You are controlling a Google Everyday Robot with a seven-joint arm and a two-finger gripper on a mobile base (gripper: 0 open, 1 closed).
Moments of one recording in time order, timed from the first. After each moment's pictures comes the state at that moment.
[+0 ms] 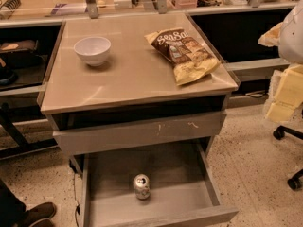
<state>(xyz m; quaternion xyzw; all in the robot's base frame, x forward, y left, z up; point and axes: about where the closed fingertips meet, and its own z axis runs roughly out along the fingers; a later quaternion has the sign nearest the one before) 0.438 -0.216 0.977 -0.60 0.78 -0.04 0.16</state>
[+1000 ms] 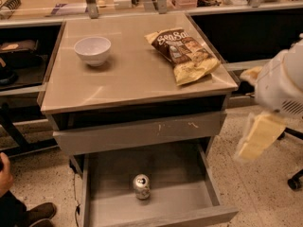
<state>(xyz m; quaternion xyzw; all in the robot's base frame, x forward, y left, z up) 0.420 -0.189 0.908 -0.60 0.78 -0.01 0.19</state>
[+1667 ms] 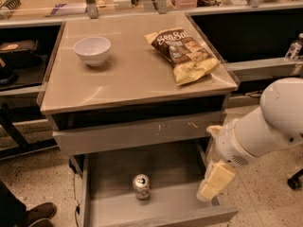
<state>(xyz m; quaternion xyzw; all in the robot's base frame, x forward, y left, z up) 0.401 -0.145 0.753 -0.57 0.79 0.12 0.19</state>
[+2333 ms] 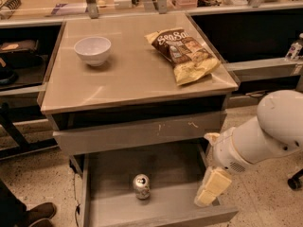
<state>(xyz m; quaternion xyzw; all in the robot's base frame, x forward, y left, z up) 0.395 -0.140 0.725 -0.57 0.79 0.14 0.19</state>
